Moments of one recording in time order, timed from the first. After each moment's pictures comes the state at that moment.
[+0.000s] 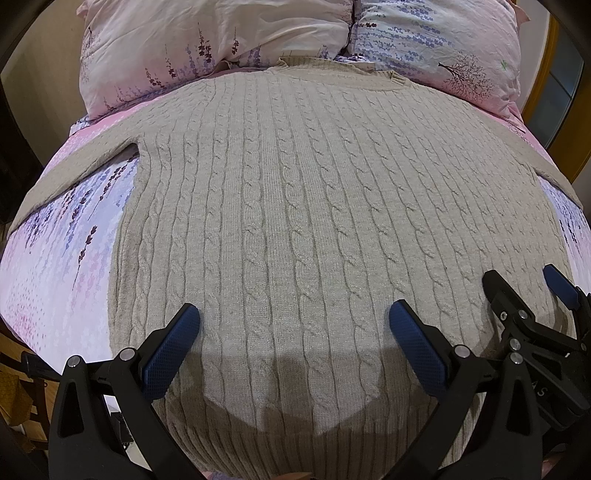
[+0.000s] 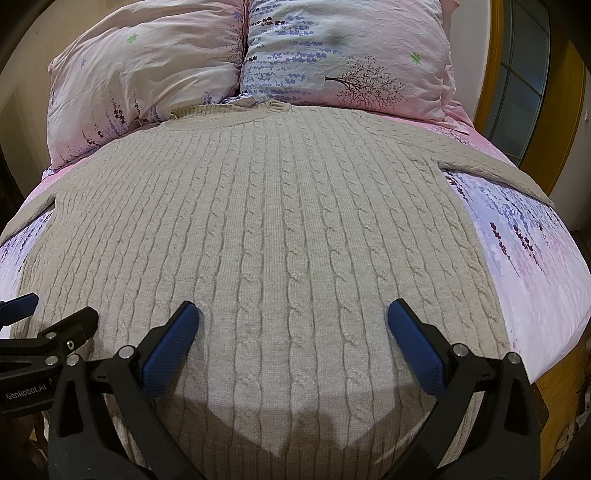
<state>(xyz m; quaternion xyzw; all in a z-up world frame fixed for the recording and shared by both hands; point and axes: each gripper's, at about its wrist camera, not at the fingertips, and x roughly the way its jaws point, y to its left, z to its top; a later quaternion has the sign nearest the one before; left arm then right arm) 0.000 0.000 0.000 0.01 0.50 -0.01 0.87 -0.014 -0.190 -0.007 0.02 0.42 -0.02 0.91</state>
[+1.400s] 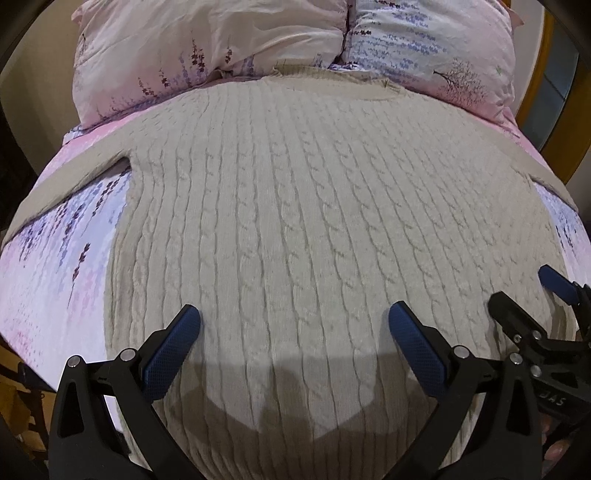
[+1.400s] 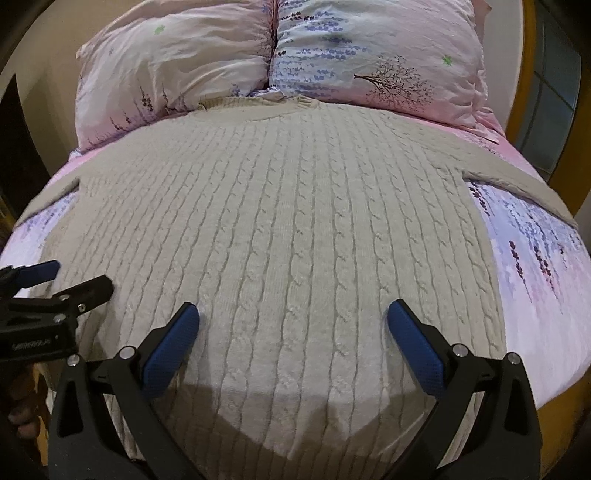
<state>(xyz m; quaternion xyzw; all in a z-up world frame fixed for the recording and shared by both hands) 0.013 0.003 0.001 0.01 0.48 -0.03 0.88 -0.011 -0.202 -0.015 0.01 0.43 0.05 0.90</state>
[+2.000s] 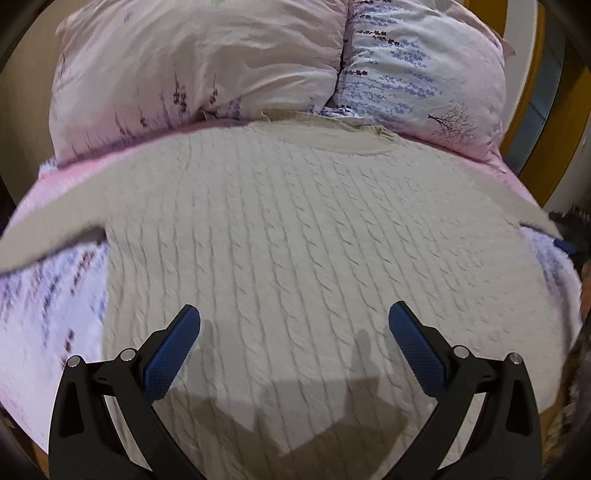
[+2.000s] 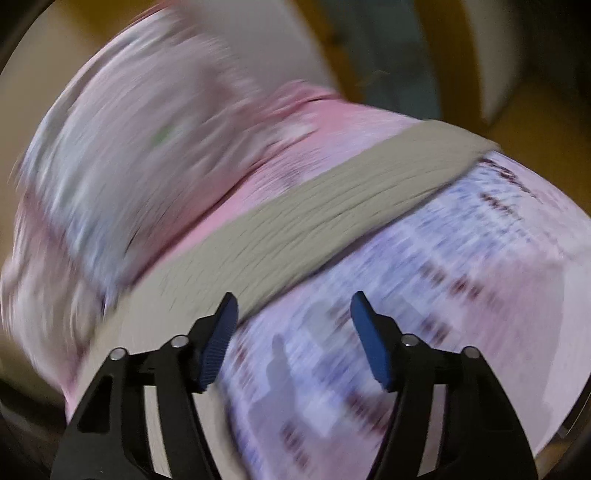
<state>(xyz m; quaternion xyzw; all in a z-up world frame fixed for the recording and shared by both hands) 0.062 0.015 0.017 0.00 0.43 -0.07 0.90 0.083 -0.489 0.006 0.35 0.36 -0.15 0.85</state>
